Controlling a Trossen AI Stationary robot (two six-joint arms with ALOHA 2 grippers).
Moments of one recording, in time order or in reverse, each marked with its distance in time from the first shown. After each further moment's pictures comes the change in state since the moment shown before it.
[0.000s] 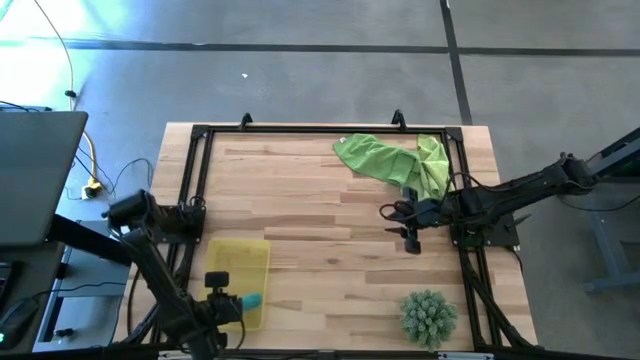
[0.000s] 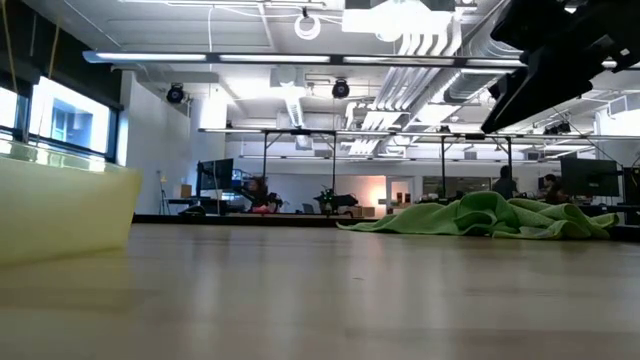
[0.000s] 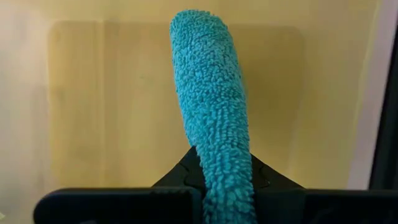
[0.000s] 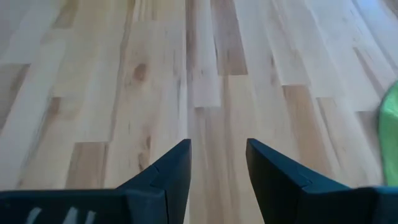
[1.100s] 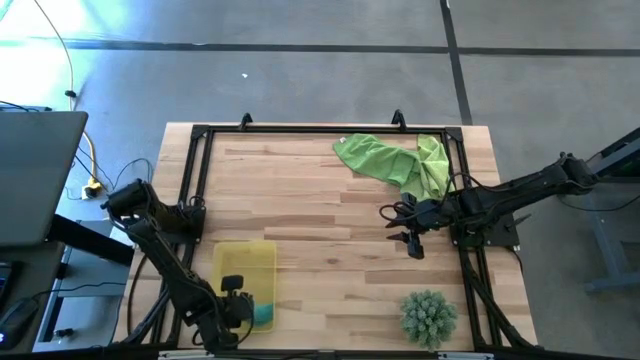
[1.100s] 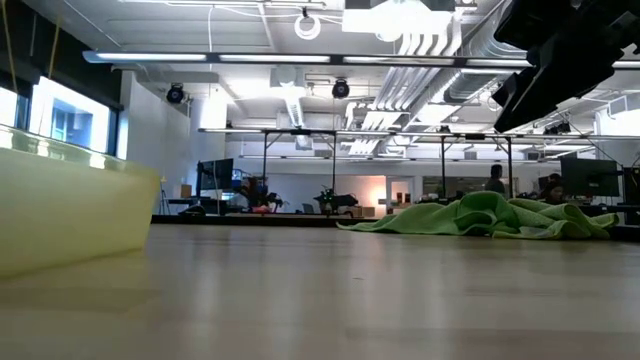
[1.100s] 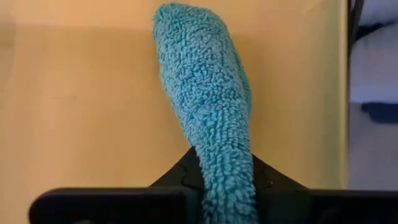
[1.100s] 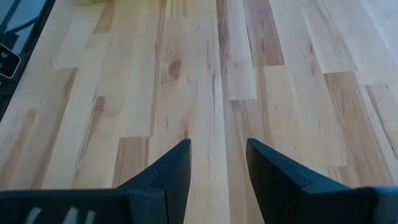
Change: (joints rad) left arm 0.071 -0.089 -0.288 0.580 0.027 0.074; right arm 0.005 0.000 0.000 0.002 -0.125 0.082
